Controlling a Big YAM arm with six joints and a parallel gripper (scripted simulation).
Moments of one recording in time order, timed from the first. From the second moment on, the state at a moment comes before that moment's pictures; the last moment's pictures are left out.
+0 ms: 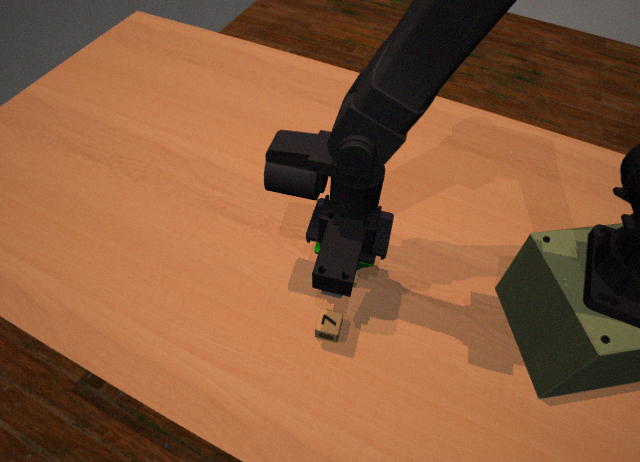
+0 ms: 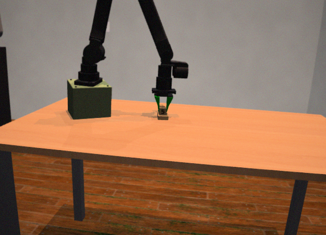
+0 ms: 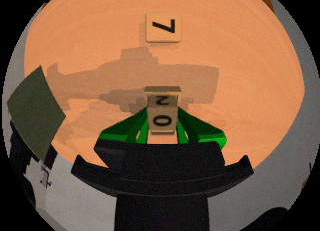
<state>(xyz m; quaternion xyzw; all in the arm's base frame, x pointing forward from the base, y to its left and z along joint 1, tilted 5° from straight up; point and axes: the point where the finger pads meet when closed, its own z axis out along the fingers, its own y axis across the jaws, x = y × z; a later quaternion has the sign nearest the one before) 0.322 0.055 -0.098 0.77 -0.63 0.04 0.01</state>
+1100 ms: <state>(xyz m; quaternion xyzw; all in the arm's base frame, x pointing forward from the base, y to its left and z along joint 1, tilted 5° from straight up) 0.322 0.055 -0.098 0.77 -0.63 0.04 0.01</state>
